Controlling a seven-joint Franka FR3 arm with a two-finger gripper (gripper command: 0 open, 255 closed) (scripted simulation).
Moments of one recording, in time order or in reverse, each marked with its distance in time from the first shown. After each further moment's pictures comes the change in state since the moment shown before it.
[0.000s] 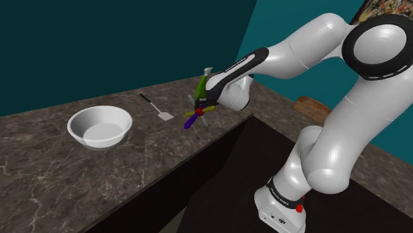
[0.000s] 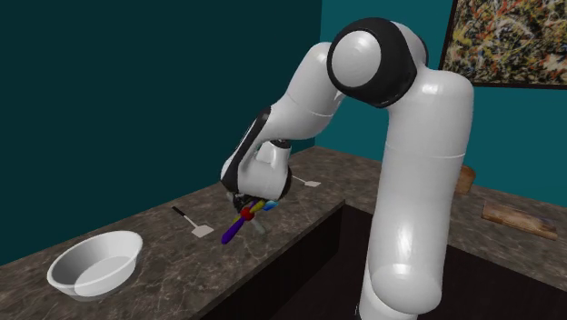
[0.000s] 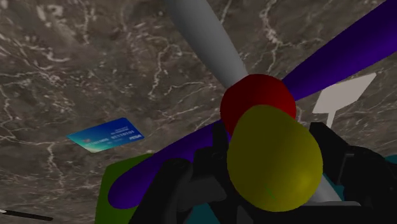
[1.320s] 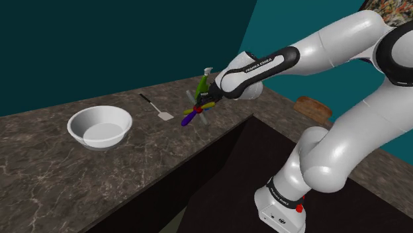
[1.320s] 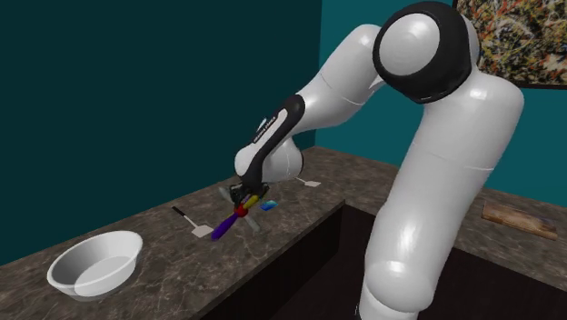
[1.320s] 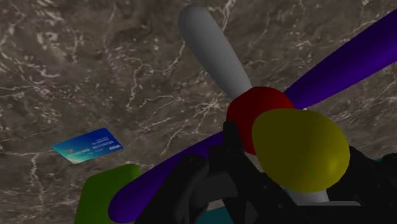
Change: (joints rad) arm -0.100 -0.200 0.016 -0.040 -0.557 -0.278 0.459
